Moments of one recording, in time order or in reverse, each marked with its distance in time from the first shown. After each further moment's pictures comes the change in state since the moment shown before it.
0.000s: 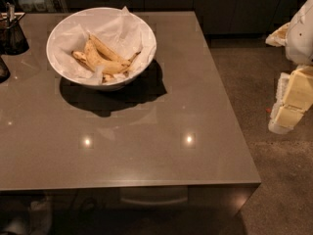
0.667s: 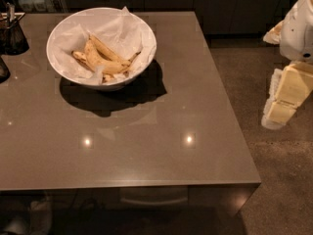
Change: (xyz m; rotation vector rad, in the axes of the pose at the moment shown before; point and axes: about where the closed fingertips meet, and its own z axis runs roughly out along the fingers) arm -0.009 -0.004 0.000 0.005 0.013 0.023
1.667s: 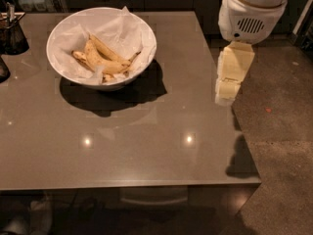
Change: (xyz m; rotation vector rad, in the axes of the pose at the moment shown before) arm -0.073 -0.030 0.023 -0.012 0.103 -0.049
